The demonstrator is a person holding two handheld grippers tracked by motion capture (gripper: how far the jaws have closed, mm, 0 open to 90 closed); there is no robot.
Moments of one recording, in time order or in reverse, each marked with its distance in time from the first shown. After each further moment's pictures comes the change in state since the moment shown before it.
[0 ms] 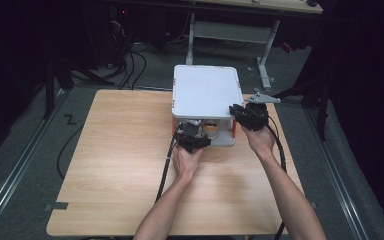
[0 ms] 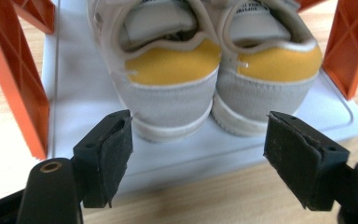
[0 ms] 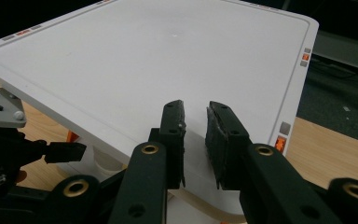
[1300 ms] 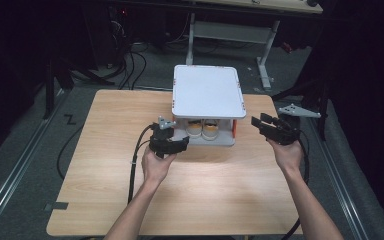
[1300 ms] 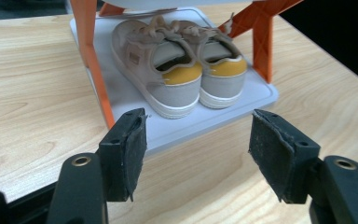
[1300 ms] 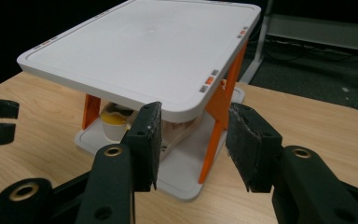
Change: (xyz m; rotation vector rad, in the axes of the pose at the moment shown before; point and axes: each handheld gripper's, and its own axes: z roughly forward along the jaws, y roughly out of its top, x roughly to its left) left arm 0.063 0.002 -0.107 -0.083 -0.233 0.103; right arm -0.029 -0.027 -0.082 -0.033 0.004 0.122
